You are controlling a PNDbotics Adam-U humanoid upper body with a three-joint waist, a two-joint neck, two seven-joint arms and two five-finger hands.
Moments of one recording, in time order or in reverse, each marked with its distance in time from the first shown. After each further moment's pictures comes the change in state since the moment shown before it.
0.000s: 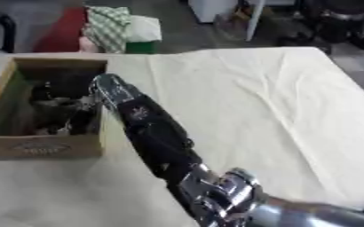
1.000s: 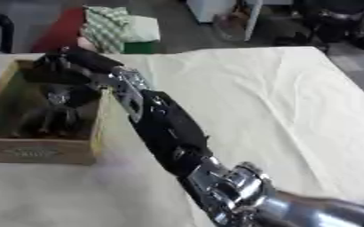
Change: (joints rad) left arm 0.002 0.000 0.006 0.000 0.000 -0.003 0.007; right arm 0.008 -0.090 0.019 0.019 -0.823 0.135 -0.101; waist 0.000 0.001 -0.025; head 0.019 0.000
